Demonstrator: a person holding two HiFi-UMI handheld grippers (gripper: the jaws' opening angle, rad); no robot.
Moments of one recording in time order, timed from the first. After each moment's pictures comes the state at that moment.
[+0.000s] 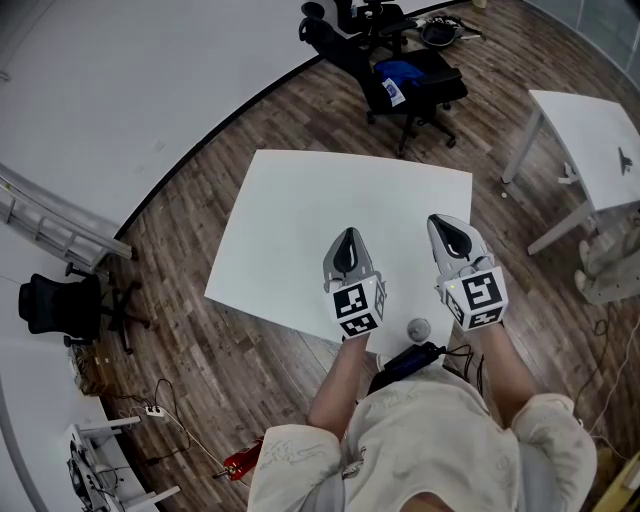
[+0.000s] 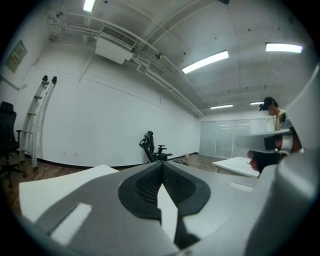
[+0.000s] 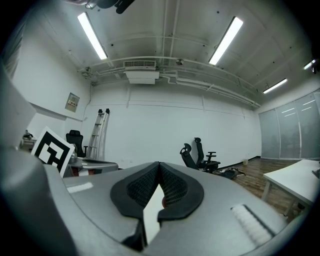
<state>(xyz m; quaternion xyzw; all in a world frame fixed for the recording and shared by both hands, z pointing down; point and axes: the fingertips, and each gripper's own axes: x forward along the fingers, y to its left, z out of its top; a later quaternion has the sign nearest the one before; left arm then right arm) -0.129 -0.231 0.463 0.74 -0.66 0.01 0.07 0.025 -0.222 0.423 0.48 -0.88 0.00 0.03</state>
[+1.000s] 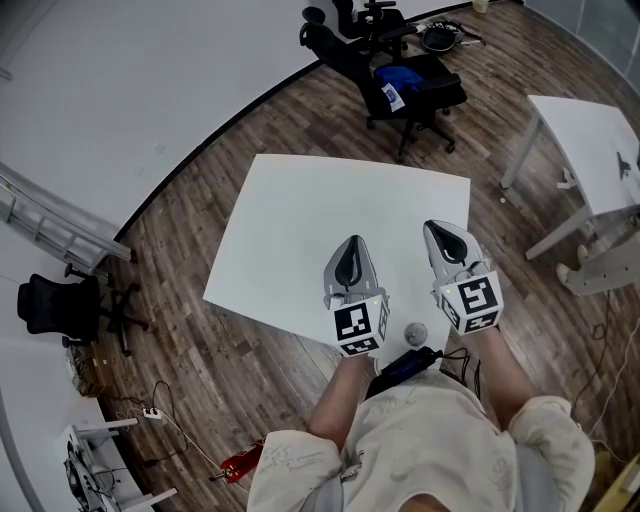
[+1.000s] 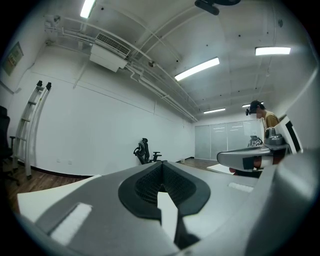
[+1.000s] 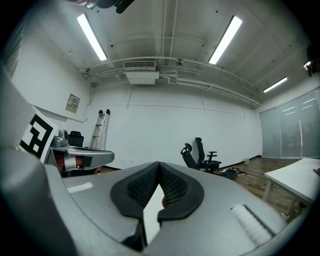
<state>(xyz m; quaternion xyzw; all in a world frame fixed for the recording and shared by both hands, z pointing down) -0.111 -0.208 0.426 0.77 -0.64 0.00 0.02 0.020 -0.222 0.426 0.47 -0.88 0.00 0.03</state>
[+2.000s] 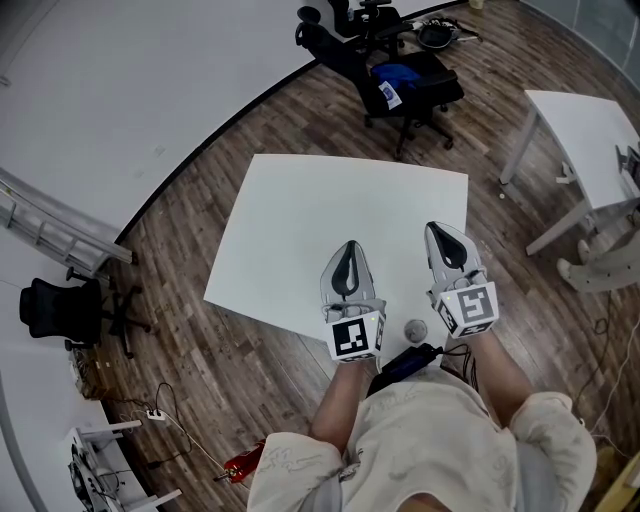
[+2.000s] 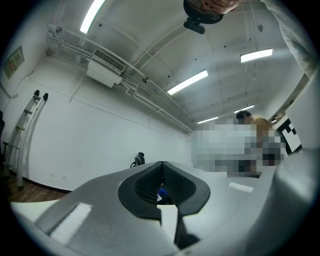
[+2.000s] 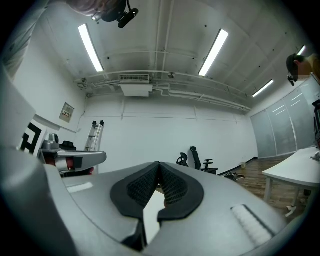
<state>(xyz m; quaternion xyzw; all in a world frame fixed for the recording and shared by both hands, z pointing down) -0.115 -0.187 0.407 0.78 -0.63 -0.05 -0.06 0.025 -0.212 0.425 0.50 -0.86 -0.01 -0.05</state>
